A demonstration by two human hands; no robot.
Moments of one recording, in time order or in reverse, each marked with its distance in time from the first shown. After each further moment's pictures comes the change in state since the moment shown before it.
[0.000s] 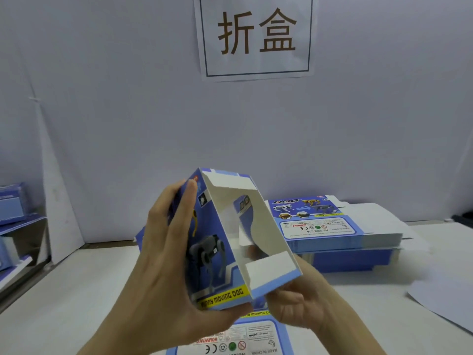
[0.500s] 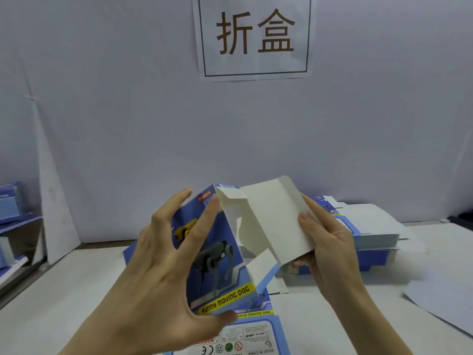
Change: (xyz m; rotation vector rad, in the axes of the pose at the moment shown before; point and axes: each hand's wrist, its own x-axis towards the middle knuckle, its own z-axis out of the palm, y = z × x) left_hand -0.016 -0.008 -0.018 0.556 -0.266 0.183; right_hand -0.019 -0.021 0.011 -0.866 0.531 -0.946
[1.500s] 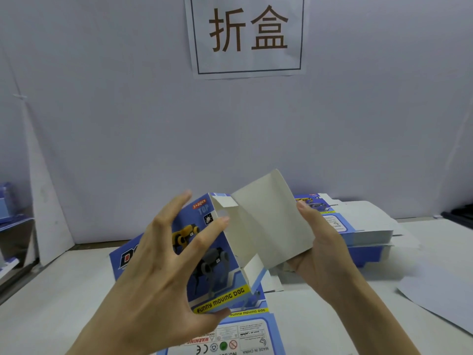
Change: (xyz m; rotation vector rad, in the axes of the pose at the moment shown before) left_hand 0.003 0.002 0.010 0.101 -0.052 0.037; right_hand 0.000 -0.009 0.003 0.290 -0.154 0.258
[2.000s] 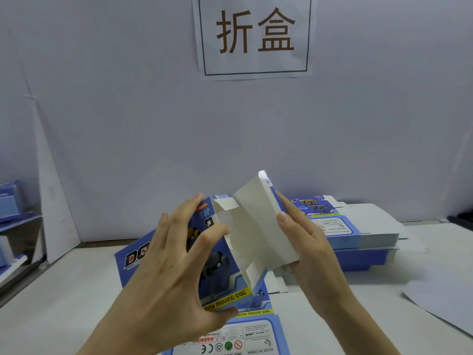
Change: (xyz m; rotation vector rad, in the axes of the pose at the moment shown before) left_hand 0.004 0.004 0.001 0.015 0.070 0.012; right_hand -0.014 0.009 0.021 -0.453 -0.151 -0.278
